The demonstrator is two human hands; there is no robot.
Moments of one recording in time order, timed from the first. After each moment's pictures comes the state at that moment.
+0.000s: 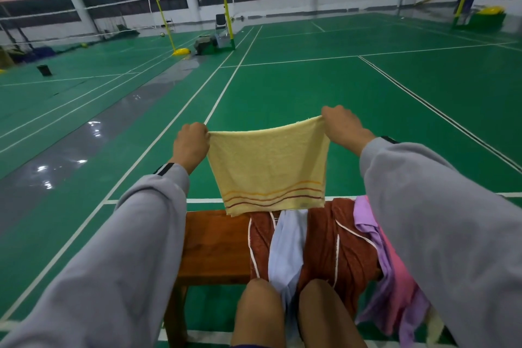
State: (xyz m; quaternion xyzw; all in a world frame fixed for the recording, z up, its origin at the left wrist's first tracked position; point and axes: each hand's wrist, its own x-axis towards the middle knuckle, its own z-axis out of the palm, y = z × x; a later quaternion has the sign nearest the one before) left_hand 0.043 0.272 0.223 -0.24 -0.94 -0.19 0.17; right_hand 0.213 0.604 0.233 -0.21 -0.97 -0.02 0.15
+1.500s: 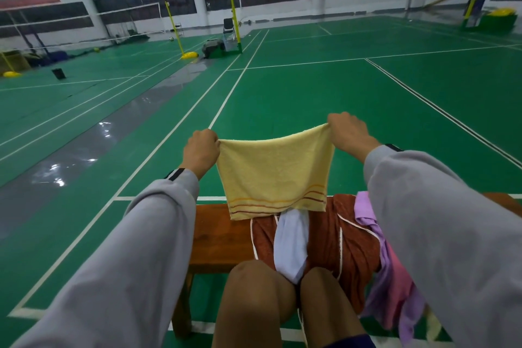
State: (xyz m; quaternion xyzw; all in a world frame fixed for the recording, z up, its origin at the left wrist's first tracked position) left_hand 0.094 0.264 0.211 -0.24 -0.94 -0.18 0.15; right_hand 0.248 0.592 0.219 -0.23 -0.96 -0.03 0.14
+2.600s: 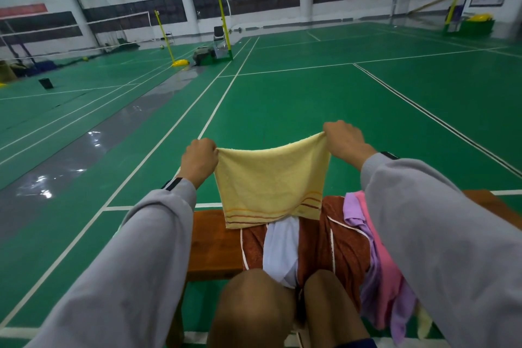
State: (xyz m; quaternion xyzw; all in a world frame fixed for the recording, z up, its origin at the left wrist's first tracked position) left_hand 0.119 0.285 0.207 -0.24 -0.94 -0.17 0.16; right_hand 0.272 0.607 0.207 -0.24 -0.96 -0.05 0.14
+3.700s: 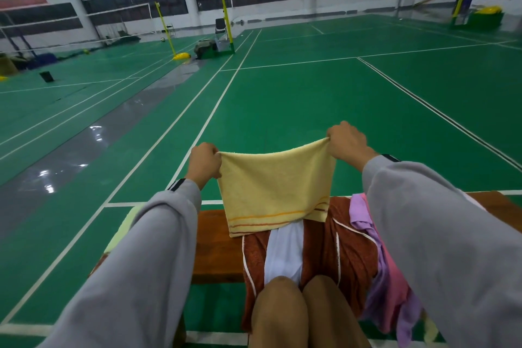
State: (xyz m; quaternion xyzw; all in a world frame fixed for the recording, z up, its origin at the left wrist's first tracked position) left_hand 0.078 0.295 0.177 -0.20 -0.93 -0.29 0.06; right_hand 0.245 0.619 0.190 -0.27 -0.95 0.04 0.12
